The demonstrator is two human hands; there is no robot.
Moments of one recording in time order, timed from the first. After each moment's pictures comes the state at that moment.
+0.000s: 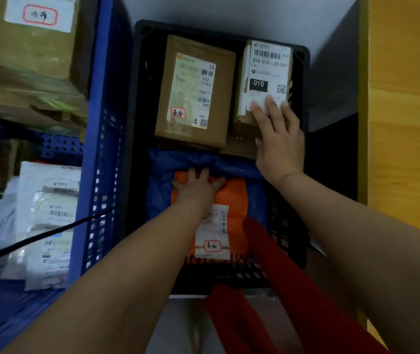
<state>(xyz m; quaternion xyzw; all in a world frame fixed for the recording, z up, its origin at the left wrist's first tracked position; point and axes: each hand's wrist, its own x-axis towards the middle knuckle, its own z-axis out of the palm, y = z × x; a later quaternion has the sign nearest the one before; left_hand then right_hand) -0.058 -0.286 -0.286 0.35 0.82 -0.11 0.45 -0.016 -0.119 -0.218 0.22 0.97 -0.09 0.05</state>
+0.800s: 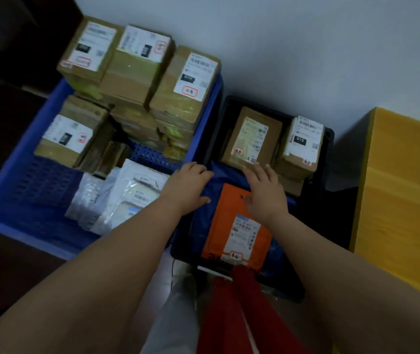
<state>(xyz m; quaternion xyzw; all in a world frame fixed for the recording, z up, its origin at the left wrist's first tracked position) -0.094 -0.426 -0.106 0.31 0.91 0.04 0.26 -0.022 -0.234 -0.111 0.09 0.97 -0.13 0.21</state>
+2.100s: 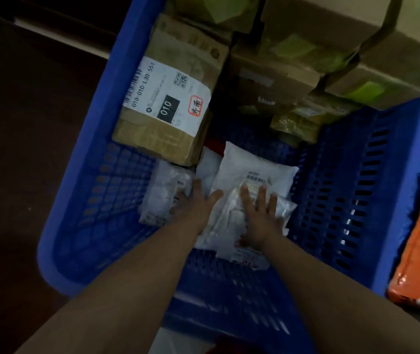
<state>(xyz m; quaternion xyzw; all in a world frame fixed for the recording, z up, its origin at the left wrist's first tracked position) -0.160 -0.710 -0.351 -0.10 0.82 0.26 0.49 -0.093 -0.556 -0.347 0.17 0.84 -0.17 0.48</state>
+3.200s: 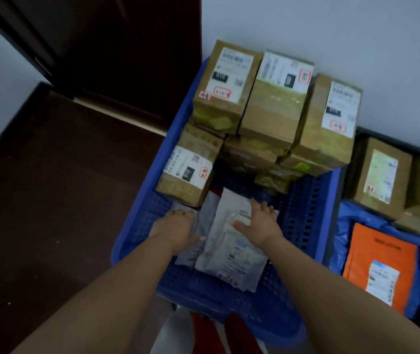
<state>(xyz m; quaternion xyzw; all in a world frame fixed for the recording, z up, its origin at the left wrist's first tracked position) -0.199 -0.754 -0.168 0.18 0.88 0.01 0.43 -0.154 -0.542 -0.186 0.21 0.88 -0.25 0.35</state>
